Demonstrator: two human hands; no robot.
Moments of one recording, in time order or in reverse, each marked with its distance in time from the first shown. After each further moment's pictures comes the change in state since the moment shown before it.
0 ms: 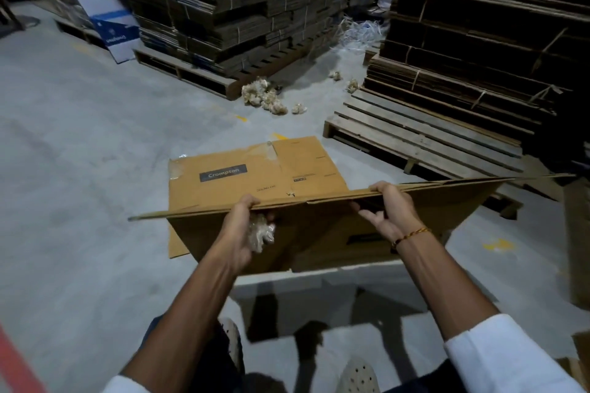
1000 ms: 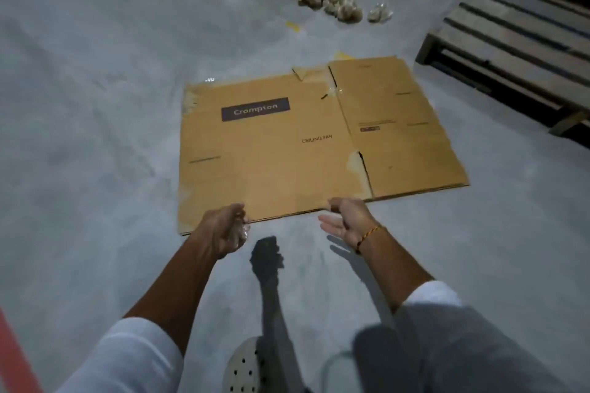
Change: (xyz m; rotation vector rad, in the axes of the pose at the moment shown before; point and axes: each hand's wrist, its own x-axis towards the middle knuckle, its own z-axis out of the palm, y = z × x) left_hand 0.335 -0.042 -0.198 0.067 0.335 -0.384; right_hand 0.308 0.296 0.133 -0.528 -0.155 0.472
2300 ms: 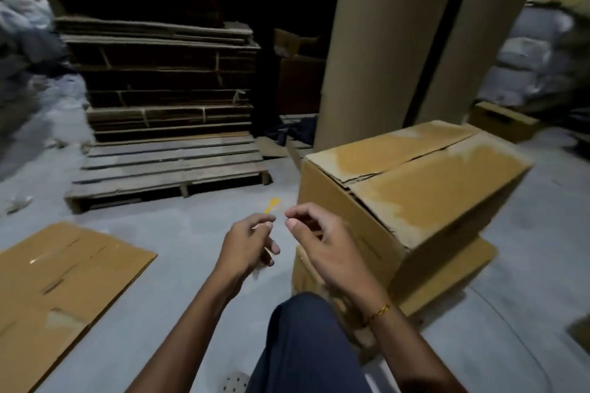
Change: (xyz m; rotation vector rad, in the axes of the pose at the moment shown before) left_hand -0.546 -0.314 0.298 0.951 -1.097 0.928; right_hand -0.680 0.181 -0.325 -0.209 0.993 -1.103
